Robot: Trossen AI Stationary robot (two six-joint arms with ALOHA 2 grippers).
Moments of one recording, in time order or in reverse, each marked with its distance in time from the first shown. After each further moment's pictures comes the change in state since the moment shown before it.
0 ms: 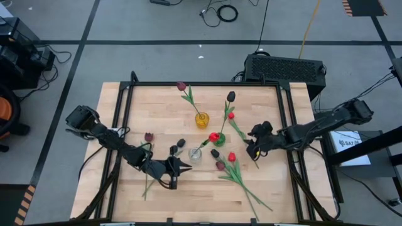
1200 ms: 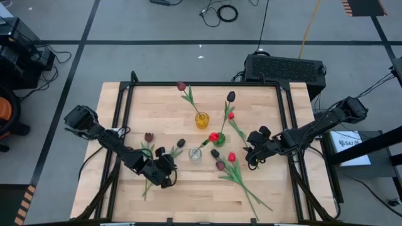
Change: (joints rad) left arm -0.053 -0.018 0.000 -0.526 0.052 -0.534; right arm 0.096 0.142 0.111 -0.104 -0.059 0.022
